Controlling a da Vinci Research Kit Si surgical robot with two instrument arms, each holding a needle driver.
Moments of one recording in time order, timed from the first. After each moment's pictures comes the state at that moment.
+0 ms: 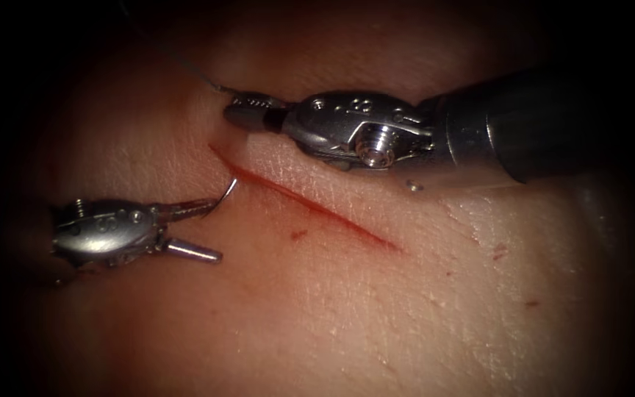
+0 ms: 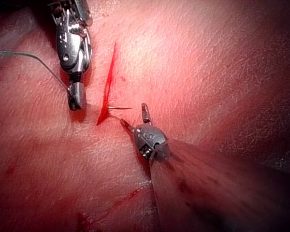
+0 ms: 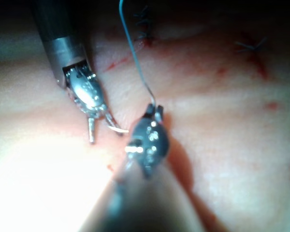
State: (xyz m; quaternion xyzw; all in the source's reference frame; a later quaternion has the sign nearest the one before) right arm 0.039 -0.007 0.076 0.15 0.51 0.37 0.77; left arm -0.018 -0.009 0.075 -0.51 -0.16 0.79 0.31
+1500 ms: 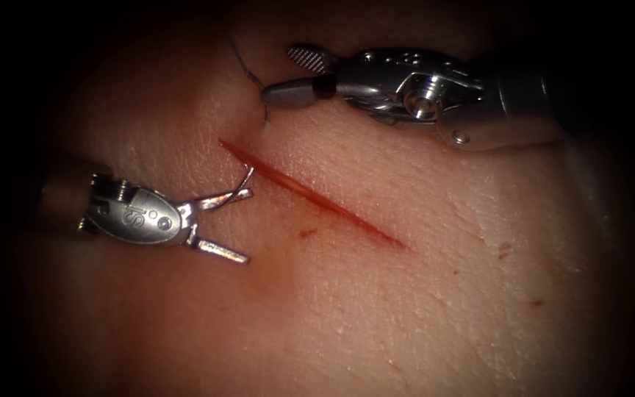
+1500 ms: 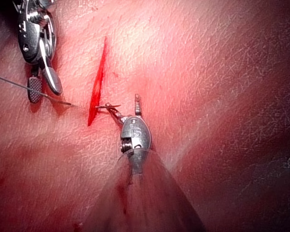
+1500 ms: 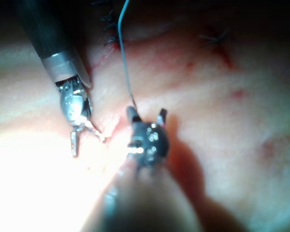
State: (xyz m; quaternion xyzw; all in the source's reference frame) right arm 0.033 -0.002 0.076 0.11 0.52 0.33 0.78; left arm -0.023 -0.008 0.076 -0.62 -0.01 0.78 0.06
